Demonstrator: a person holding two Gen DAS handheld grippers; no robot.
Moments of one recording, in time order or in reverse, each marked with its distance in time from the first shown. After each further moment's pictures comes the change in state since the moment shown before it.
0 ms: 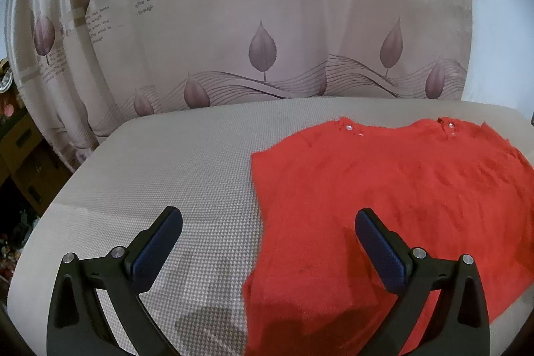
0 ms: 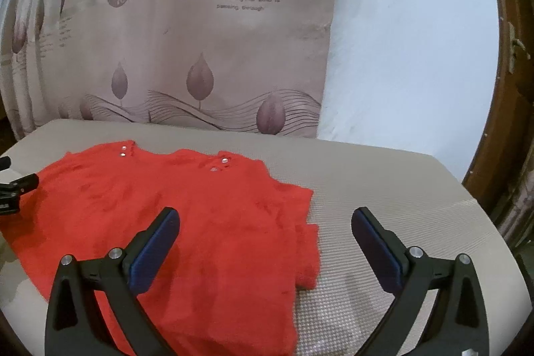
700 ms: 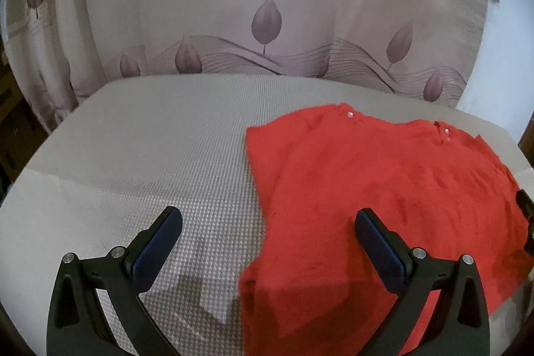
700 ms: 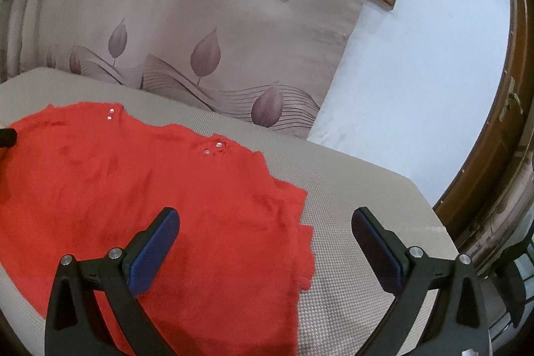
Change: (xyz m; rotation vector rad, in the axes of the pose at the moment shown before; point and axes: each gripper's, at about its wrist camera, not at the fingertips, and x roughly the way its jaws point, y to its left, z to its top) left arm 0.021 0.020 -0.003 -0.129 0.108 -0.109; right arm 0.007 0.038 -0.003 -0.197 0.034 -0.127
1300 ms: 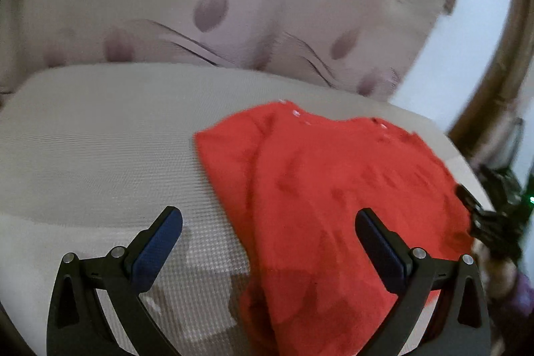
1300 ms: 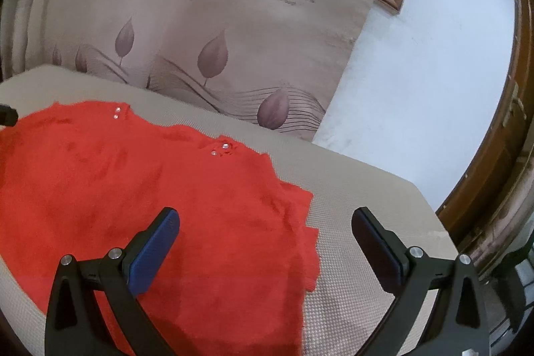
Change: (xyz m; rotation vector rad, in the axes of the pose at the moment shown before) left arm 0.023 0.040 0.024 0.055 0.116 -0.443; right arm -0.001 -0.002 0.001 0.014 -0.013 0.029
